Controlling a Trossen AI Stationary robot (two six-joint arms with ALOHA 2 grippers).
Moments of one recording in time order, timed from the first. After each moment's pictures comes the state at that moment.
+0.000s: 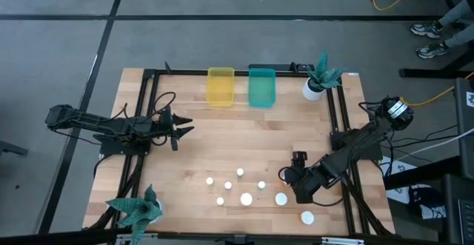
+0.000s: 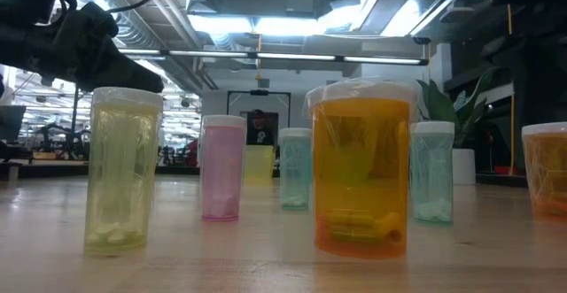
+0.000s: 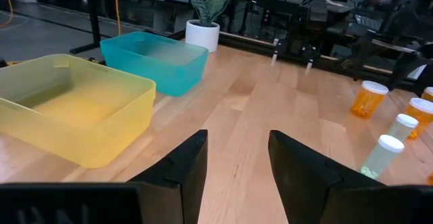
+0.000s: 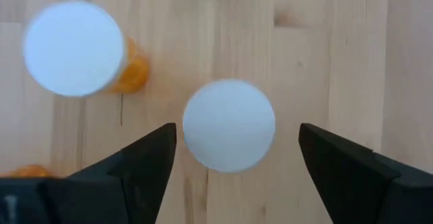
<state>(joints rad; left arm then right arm) -0.09 0.37 0.01 0.19 -0.41 -0.25 0.69 1.50 0.91 -0.68 0.27 0.60</state>
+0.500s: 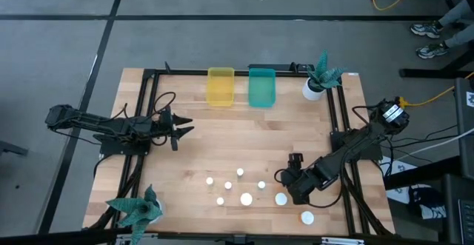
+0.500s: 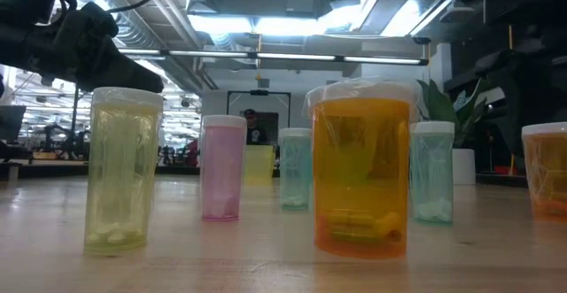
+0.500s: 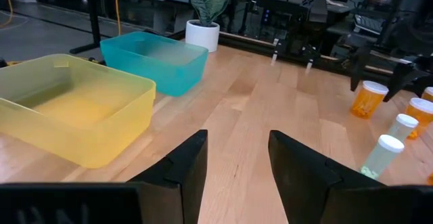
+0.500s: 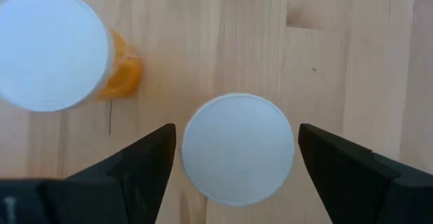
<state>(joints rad) -0.09 0.37 0.01 0.19 -0.41 -0.25 0.67 1.58 0.91 -0.63 0.26 0.57</state>
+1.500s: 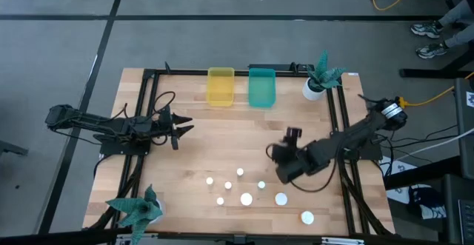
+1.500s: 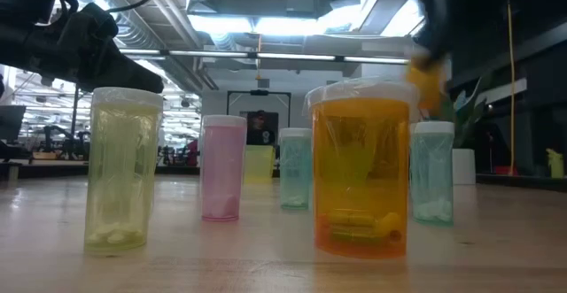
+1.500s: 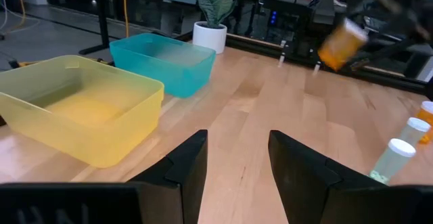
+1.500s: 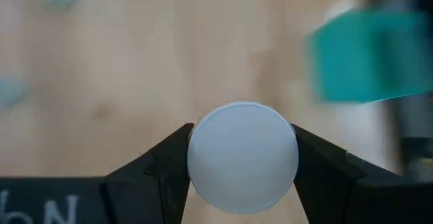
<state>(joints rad) -0.09 0.37 0.01 0.19 -0.44 -0.25 0.47 1.58 1.26 -1.07 0.65 0.52</state>
